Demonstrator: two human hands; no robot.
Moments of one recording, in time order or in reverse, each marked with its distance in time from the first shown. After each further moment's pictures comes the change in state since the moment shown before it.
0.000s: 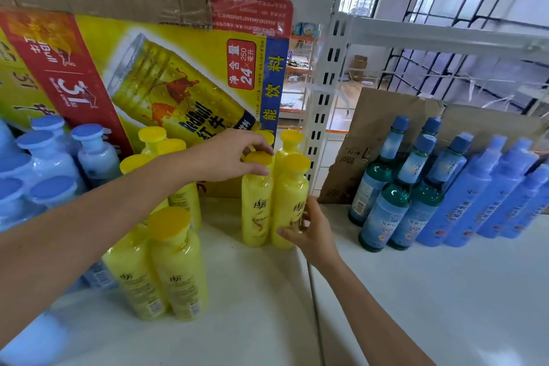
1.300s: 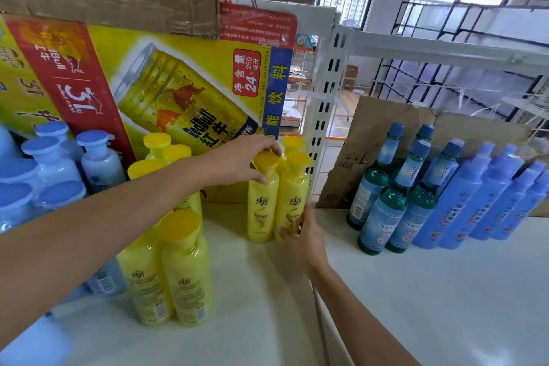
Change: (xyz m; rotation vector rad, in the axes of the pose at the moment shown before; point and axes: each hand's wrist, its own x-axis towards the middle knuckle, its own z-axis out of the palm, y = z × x) left_hand 0.015 -0.008 0.007 0.118 -0.001 0.055; right_hand -0.001 0.003 0.022 -0.202 0.131 0.120
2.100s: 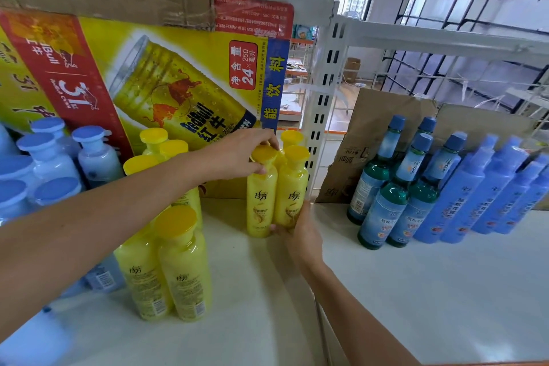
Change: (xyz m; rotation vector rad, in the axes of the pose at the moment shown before) left_hand 0.004 -0.002 0.002 0.007 0.045 0.025; right_hand -0.002 -0.004 0.004 -0.015 -0.005 0.049
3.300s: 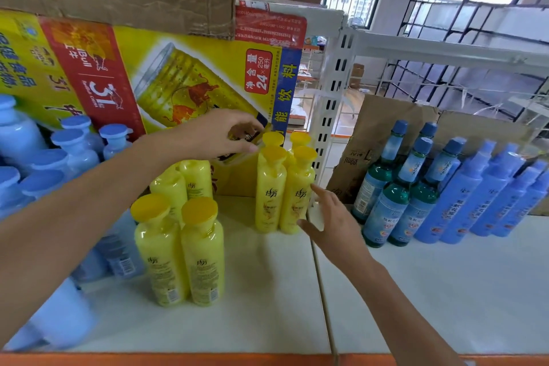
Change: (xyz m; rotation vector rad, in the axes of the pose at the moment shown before) left_hand -0.046 0.005 -0.059 -0.028 0.011 -0.042; right_hand -0.035 -0.052 -0.063 -0.536 -0.040 -0.304
